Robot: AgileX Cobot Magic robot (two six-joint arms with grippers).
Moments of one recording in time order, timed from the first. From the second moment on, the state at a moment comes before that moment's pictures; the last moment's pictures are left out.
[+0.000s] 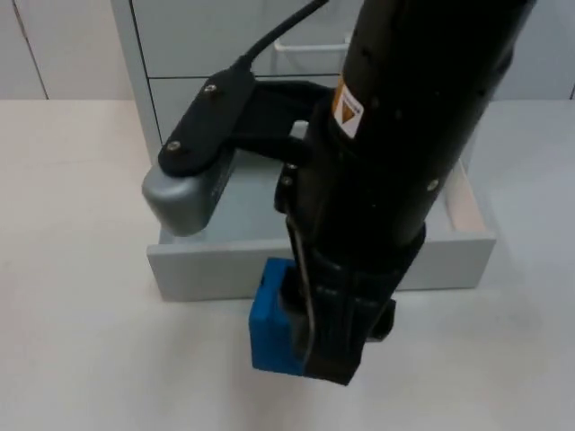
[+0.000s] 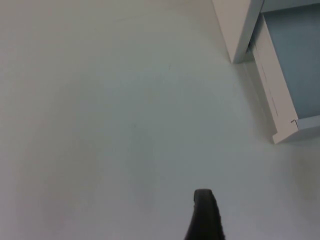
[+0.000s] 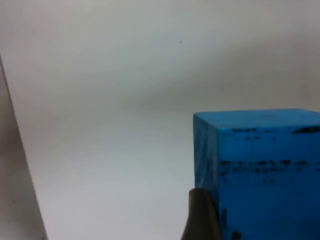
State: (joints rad) right arm 1.00 1.79 -1.33 -0.02 0.95 -0.34; left arm -0.11 0.83 -0.66 -0.01 0.70 0.01
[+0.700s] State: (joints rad) right arm 0.69 1.72 -1.26 -0.16 0.84 0.19; left arm -0.11 0.83 -0.66 -0.01 0.70 0.01
